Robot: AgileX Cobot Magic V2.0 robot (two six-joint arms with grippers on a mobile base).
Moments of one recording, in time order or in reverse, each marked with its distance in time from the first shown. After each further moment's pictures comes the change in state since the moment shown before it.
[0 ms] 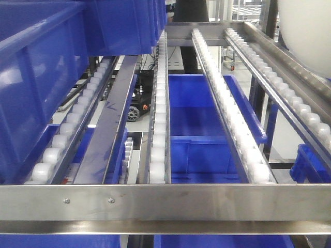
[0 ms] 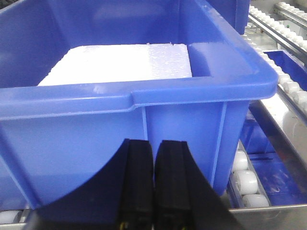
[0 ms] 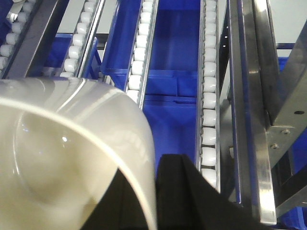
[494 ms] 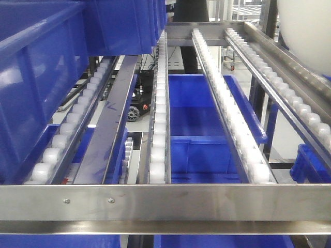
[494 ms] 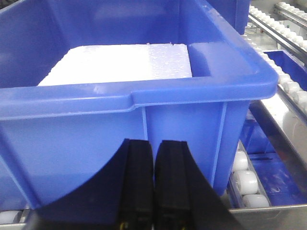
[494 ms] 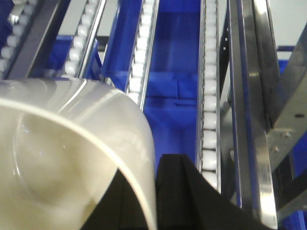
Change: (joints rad) left arm 0.000 0.000 0.000 0.000 0.000 0.000; right arm 0.000 0.000 0.000 0.000 -0.023 0.000
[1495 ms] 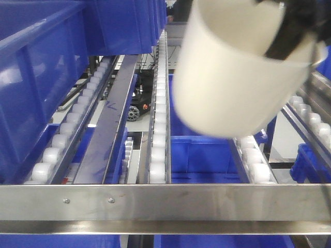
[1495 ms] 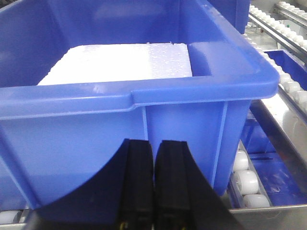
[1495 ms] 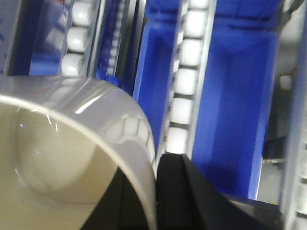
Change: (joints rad) left arm 0.000 0.000 0.000 0.000 0.000 0.000; right arm 0.141 0.723 -0.268 0.120 -0.038 0.000
